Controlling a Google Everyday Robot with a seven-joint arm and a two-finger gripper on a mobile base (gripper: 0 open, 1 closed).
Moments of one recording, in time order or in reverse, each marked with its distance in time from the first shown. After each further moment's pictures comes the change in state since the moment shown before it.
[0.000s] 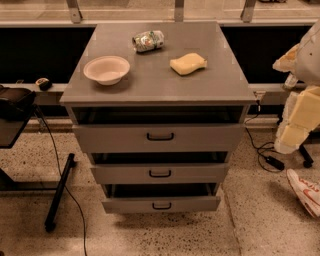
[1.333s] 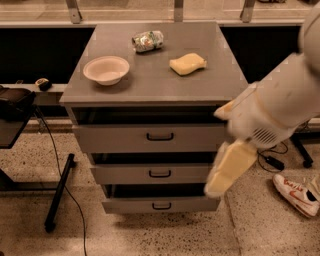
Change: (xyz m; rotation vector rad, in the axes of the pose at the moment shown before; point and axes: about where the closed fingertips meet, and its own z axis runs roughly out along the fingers) arm -0.071 0.071 0.085 -0.132 -0.216 0.025
